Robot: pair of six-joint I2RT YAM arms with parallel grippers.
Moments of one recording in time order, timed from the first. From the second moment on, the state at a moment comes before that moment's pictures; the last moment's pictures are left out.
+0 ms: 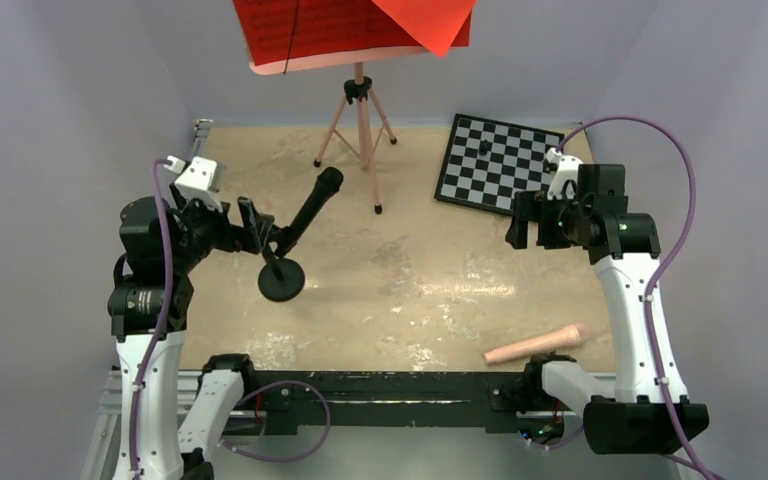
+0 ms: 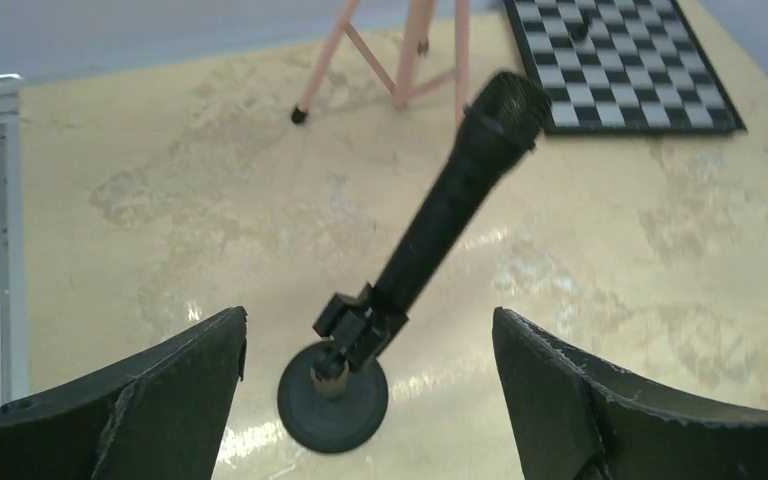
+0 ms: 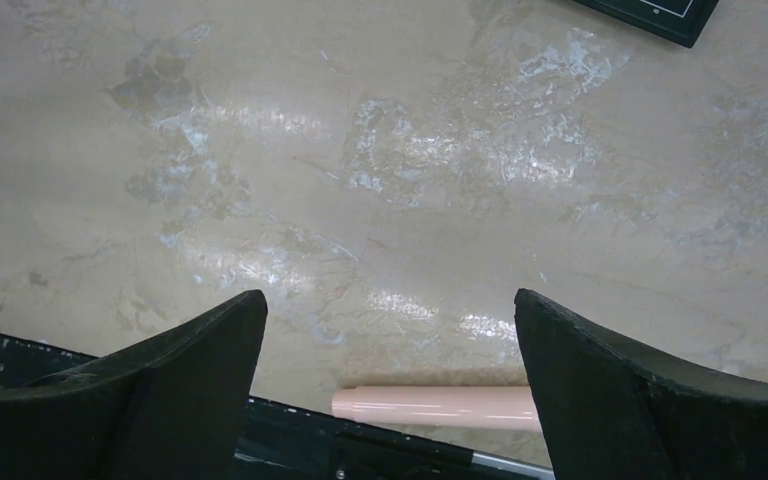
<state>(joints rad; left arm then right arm) 0.06 0.73 1.12 -0.65 0.37 -0.03 -0.01 1.07 1.28 -1.07 -0.21 -0.01</state>
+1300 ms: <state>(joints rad) -0.03 1.33 1.59 -1.42 0.57 0.79 0.23 1.32 1.50 -0.85 -0.78 -0.28</state>
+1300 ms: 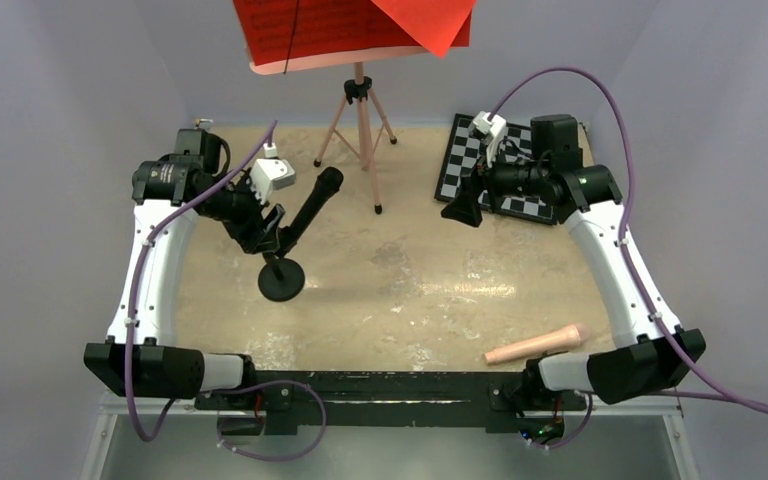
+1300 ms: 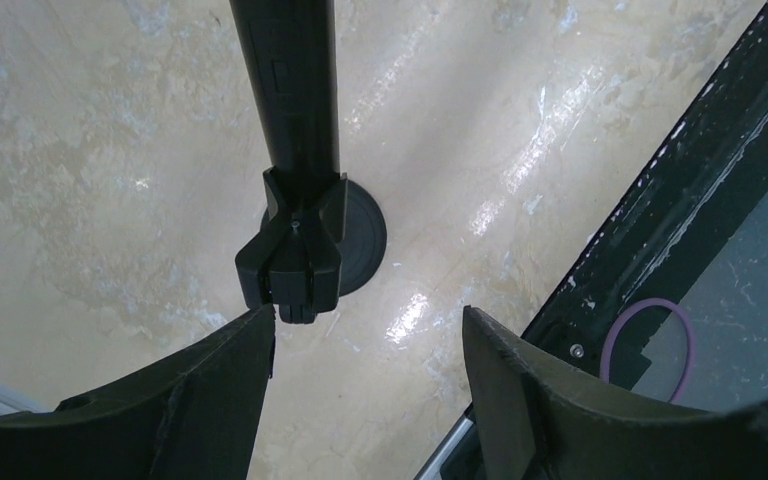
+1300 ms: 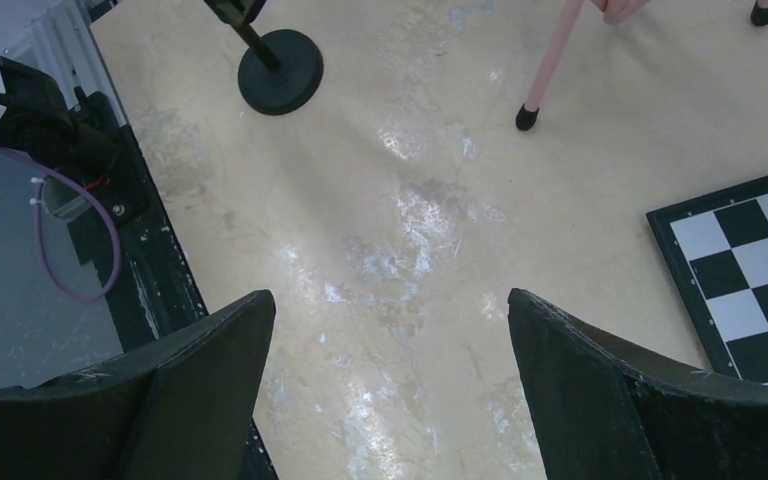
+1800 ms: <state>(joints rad) -0.05 1.34 1.46 -1.24 0.42 0.78 0.35 1.50 1.64 -0.81 -0.80 -0.24</state>
